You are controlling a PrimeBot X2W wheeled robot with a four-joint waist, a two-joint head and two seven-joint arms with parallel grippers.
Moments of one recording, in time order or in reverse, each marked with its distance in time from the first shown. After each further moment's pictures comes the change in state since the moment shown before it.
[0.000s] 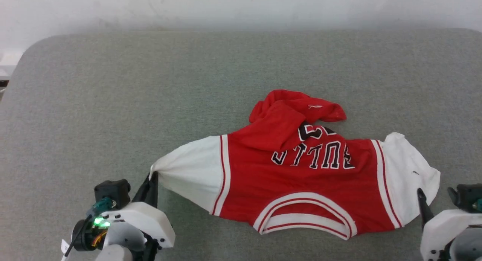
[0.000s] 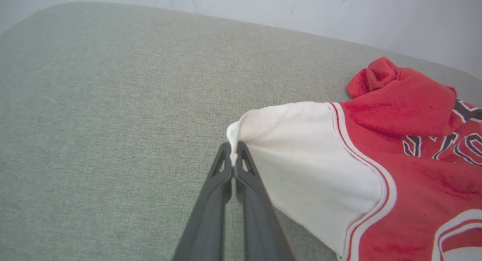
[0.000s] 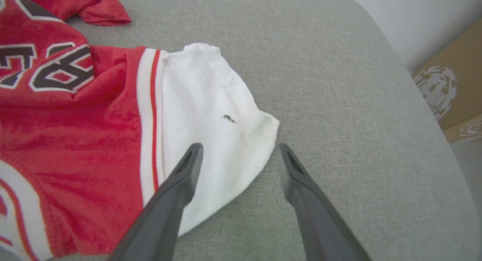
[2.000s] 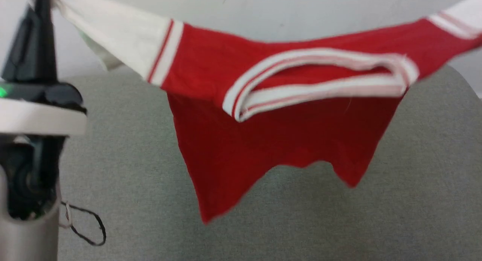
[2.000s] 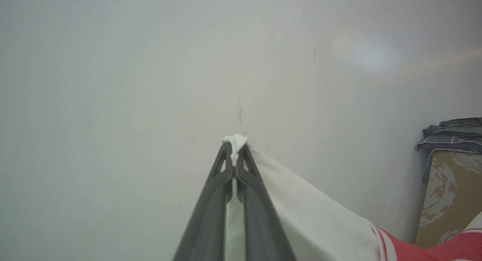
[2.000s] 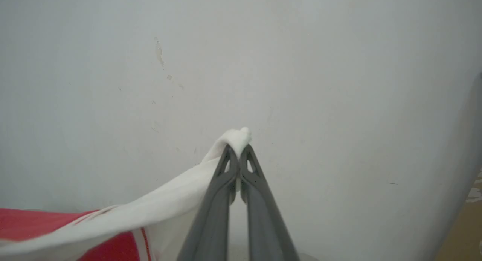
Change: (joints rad) left arm -0.339 0.149 0.229 -0.567 -0.220 -0.017 0.115; right arm -0.598 -0.368 0.028 -0.341 0.545 -0.001 0.323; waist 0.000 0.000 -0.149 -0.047
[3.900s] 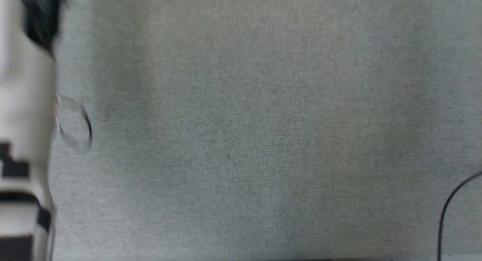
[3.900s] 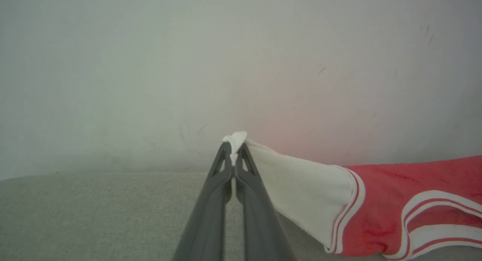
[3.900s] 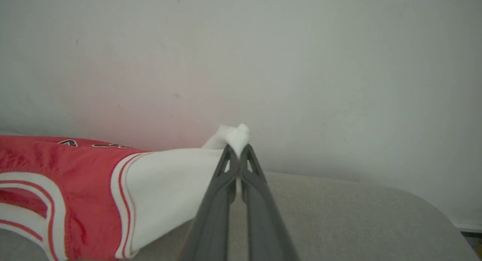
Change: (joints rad) left arm -0.809 -0.032 -0.247 1.223 0.134 -0.246 -0.340; right arm -0.745 0.099 0.460 1.104 -0.105 0.001 -0.593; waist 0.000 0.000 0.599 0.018
